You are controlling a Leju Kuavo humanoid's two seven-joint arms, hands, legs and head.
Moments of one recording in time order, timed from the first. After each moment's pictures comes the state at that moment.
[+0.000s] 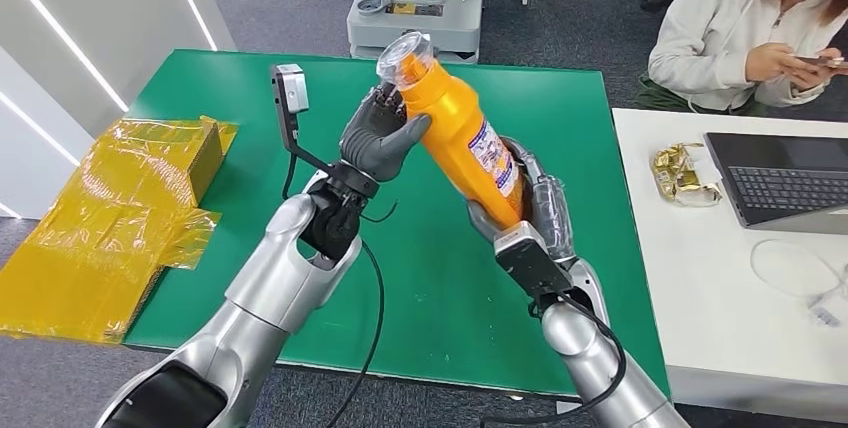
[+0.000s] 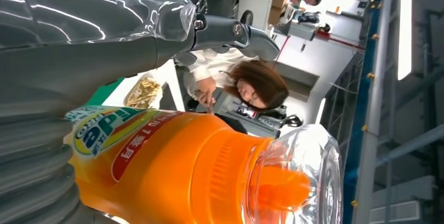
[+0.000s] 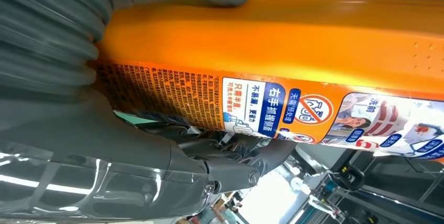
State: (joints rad) left arm -0.67 -0.17 -0.48 -1.13 0.69 -0.25 -0.20; right arm -0.51 -0.06 0.53 -1.08 0.24 -0.42 -0.44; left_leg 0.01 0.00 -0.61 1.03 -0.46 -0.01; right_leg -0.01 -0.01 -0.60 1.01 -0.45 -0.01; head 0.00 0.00
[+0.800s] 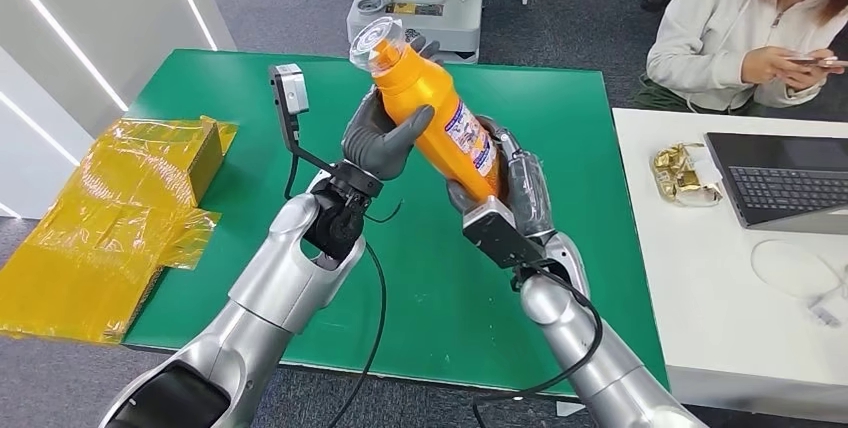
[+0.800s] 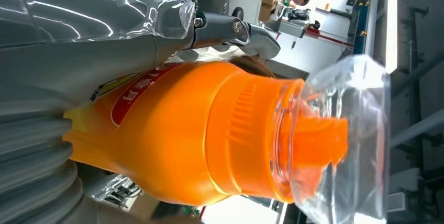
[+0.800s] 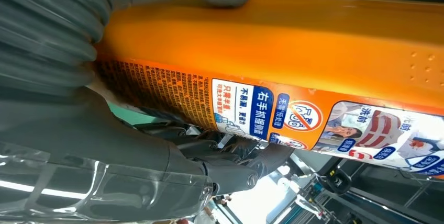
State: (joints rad) left arm -0.67 -0.19 -0.48 -1.13 0.70 -0.27 -0.20; right arm -0.63 0.03 0.54 -0.89 0.30 -0.42 -0.45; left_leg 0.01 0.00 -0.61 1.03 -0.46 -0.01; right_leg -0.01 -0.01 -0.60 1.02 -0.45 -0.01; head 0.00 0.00
